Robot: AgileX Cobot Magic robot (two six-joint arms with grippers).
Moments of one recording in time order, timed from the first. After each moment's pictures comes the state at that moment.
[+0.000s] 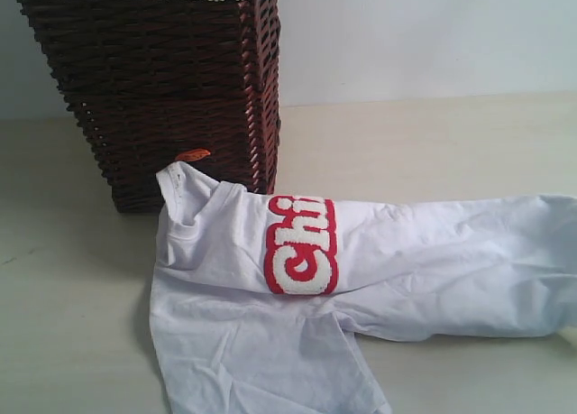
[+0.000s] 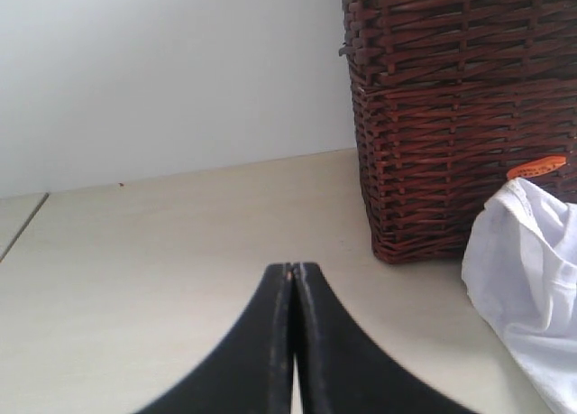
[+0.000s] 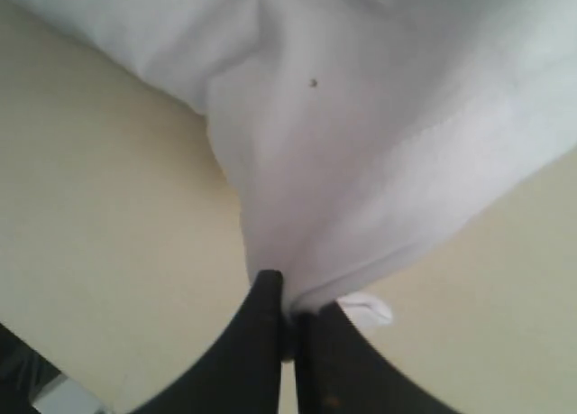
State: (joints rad) left arm 0.01 0.19 -0.24 -0.07 0.34 0.16; right arm -0.58 1.74 -1.04 0.35 1.20 -1.21
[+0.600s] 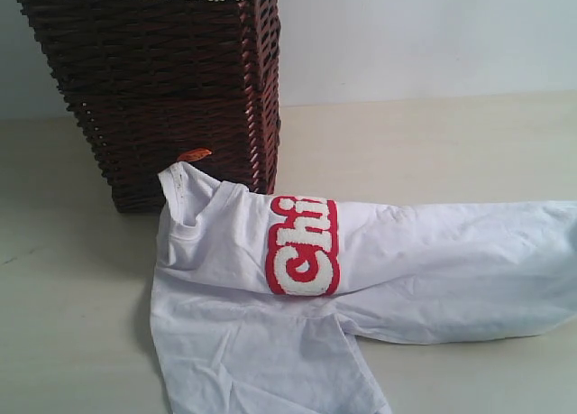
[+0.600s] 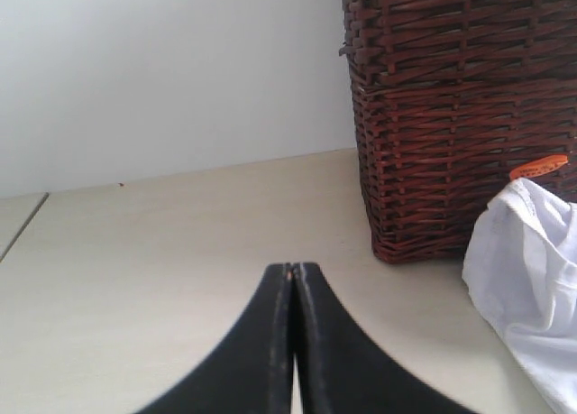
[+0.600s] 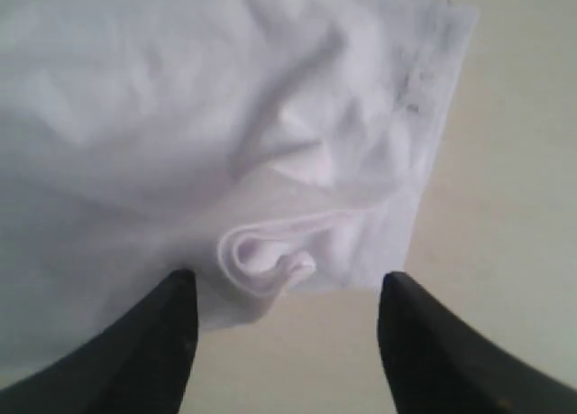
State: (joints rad) left arm 0.01 0.19 -0.24 -0.07 0.34 0.16; right arm -0.58 1.71 -1.04 0.53 0.84 -1.11
